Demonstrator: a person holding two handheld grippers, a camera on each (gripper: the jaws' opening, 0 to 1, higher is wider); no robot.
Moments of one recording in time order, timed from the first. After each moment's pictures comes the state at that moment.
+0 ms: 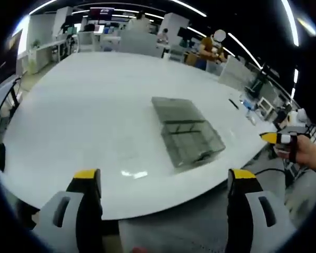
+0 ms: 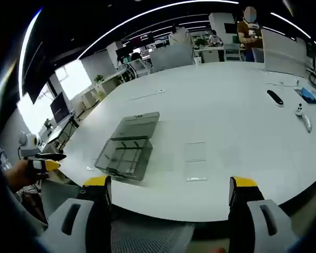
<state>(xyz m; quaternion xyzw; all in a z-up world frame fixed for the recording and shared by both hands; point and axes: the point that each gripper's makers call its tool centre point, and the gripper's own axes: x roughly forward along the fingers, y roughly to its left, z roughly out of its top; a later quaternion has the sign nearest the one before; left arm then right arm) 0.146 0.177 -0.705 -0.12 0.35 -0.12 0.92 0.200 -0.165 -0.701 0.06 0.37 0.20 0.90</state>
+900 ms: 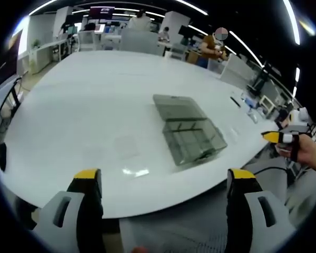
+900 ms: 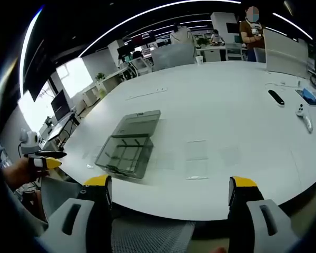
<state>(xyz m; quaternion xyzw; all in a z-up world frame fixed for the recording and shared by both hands) 0.144 0.177 -0.709 -0.11 0.36 -0.12 0.92 0.197 -0.164 -0.704 0.06 0.37 0.21 0.90</state>
